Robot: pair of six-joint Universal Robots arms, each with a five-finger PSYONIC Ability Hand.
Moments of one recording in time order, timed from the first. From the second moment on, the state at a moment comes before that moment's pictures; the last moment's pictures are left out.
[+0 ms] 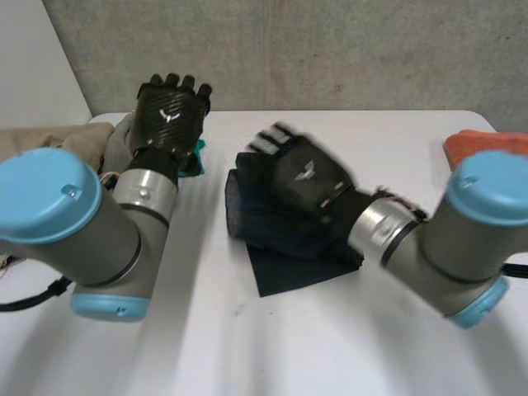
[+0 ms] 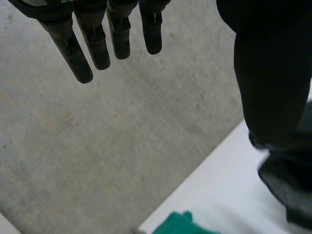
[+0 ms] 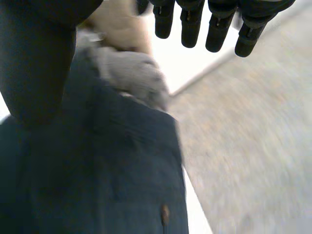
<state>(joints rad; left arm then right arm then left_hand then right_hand) 4.14 -1.91 -1.55 3.67 -1.73 3.58 2.06 -1.14 1.54 -0.42 0.98 2.56 0.28 0.29 0.28 0.29 0.11 0.23 0.21 0.21 0.21 0.05</state>
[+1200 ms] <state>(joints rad) 3.98 -2.13 -1.10 3.13 -1.75 3.47 1.95 -1.00 1.18 0.00 1.26 2.70 0.20 0.21 0.23 0.23 0.05 0.16 0.16 0.18 0.21 0.05</state>
